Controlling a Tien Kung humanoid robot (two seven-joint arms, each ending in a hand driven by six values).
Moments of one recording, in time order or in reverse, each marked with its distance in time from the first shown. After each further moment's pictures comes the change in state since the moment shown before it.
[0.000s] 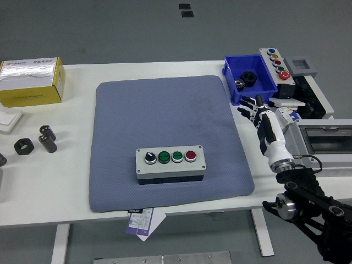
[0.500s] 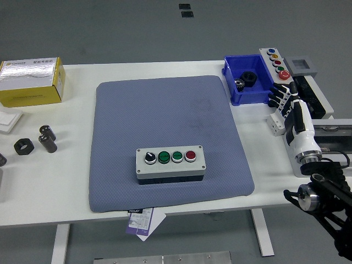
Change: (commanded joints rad) left arm -0.007 -0.007 0.020 0.003 -0.021 -0.009 -0.006; right arm -0.051 -0.045 0.155 0.032 -0.027 0.028 -0.033
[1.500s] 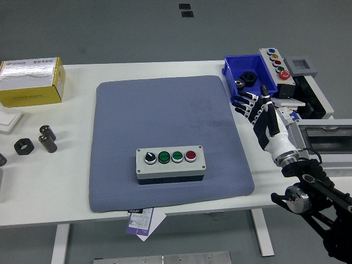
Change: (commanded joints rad) left arm 0.007 0.024 0.008 0.000 -0.040 0.000 -0.011; right arm 0.014 0.027 -0.039 0.078 0.012 0.162 -0.147
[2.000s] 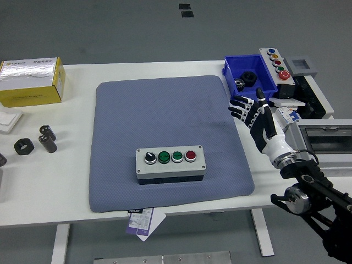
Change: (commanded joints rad) left arm 0.003 -0.002 0.008 0.001 -0.004 -0.002 -0.004; right arm 0.021 -0.003 -0.034 -0.023 0.044 0.019 0.002
